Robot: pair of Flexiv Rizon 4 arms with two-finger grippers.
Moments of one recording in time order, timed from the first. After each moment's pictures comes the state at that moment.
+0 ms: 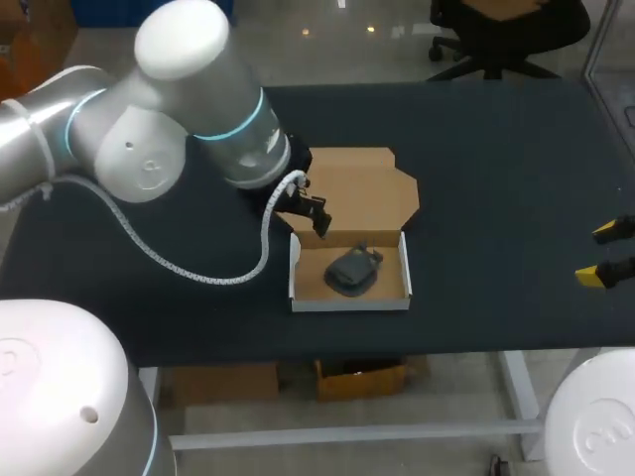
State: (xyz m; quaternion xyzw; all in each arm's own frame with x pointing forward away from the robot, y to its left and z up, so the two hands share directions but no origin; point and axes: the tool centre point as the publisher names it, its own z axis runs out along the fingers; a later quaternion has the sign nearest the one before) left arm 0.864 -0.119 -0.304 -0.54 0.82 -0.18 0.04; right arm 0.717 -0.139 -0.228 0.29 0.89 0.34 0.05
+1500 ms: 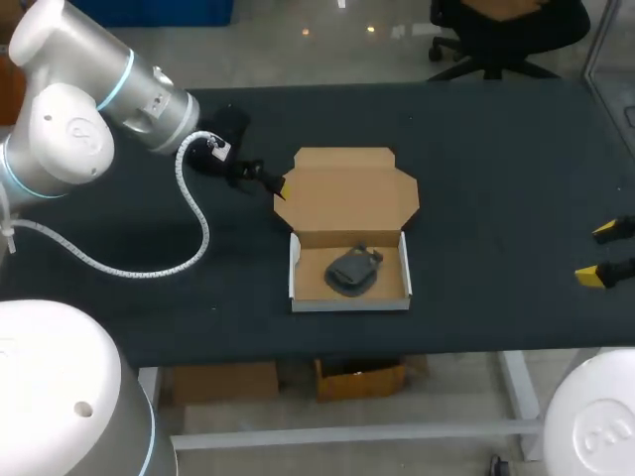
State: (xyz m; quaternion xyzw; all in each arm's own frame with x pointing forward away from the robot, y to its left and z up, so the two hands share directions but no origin) left arm 0.932 -0.076 -0.298 -0.44 0.83 -0.33 -0.10; right arm 0.717 -0.139 -0.228 0.29 0.89 0.34 0.05
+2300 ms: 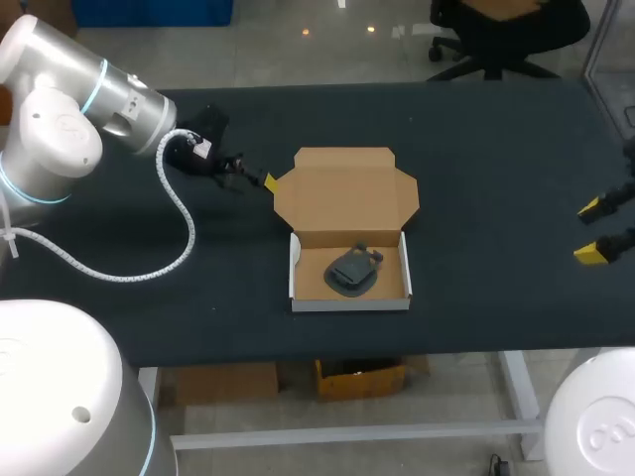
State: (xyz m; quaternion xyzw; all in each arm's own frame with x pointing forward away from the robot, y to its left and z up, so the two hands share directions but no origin) left arm 0.965 -0.051 -0.321 -0.46 0.80 -0.36 -0.14; right arm 0.744 -0.132 -0.216 0.21 0.92 0.32 -0.02
